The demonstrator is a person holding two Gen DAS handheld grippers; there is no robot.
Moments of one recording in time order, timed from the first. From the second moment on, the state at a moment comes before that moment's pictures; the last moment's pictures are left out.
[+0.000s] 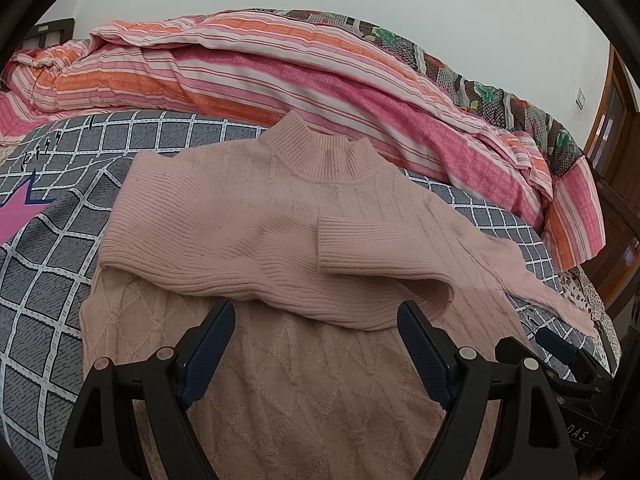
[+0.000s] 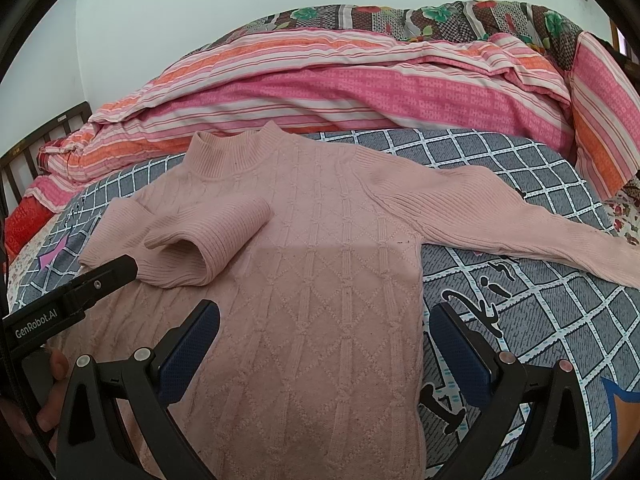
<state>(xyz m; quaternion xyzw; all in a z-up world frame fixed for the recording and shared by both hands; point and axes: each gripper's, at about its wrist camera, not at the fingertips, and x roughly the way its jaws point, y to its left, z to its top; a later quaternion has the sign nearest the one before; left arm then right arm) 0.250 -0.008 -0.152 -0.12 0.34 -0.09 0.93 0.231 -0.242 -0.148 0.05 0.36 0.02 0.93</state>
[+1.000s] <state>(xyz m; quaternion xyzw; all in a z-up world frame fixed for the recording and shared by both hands) 0.229 0.078 -0.127 -0.18 0.28 -0.05 0.94 0.217 -0.242 -0.119 0.04 0.31 0.05 0.95</state>
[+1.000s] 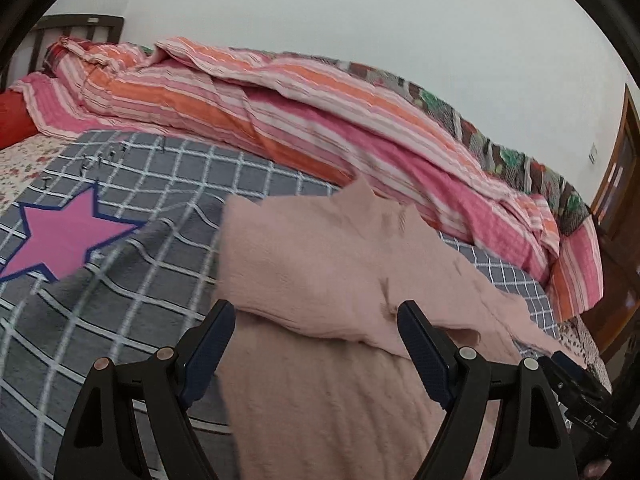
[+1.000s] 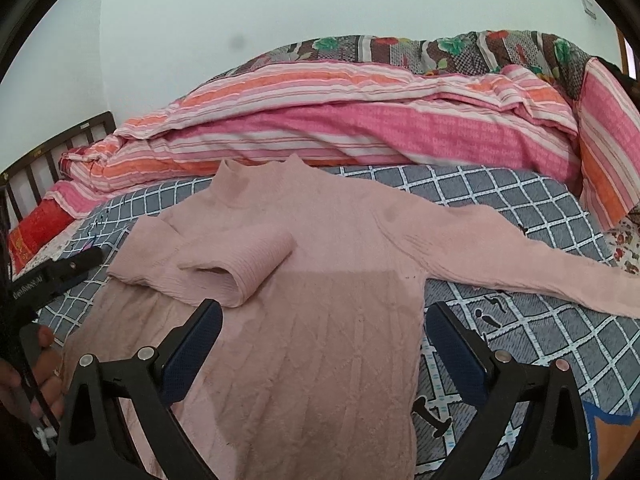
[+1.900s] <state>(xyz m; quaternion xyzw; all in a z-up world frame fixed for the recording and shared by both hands) 0.248 0.148 -0.146 -0.26 0.33 -0.02 0.91 0.318 -0.190 -0.130 -0.02 0.42 0.05 0.91</state>
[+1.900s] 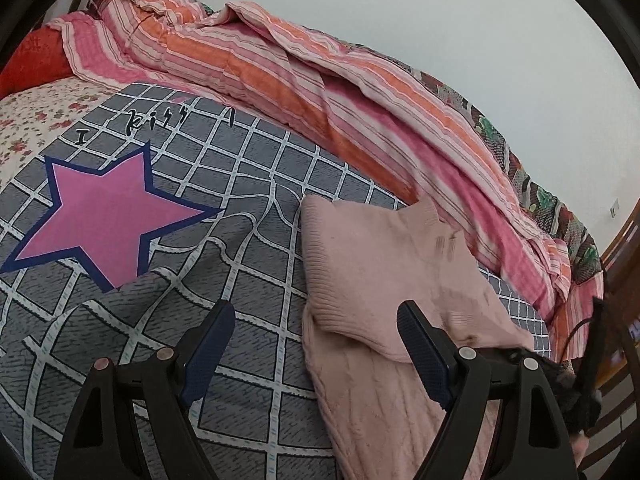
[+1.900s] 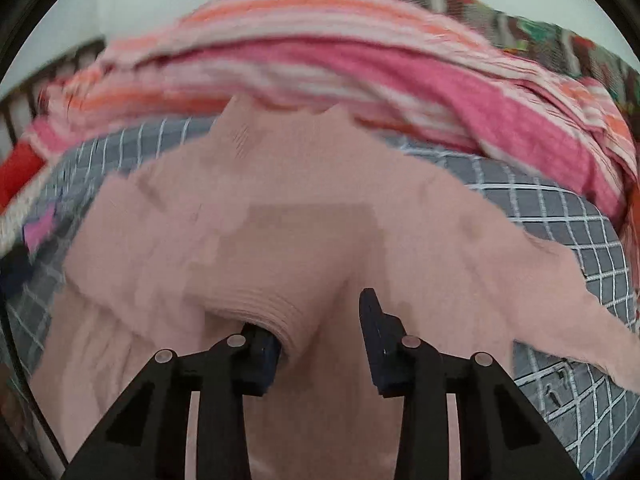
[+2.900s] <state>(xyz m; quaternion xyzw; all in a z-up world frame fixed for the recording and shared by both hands) 0.268 0.084 -0.146 -0.17 0.34 -0.06 0.92 0.311 -0.278 -0.129 0.05 0.38 0.08 0.92</state>
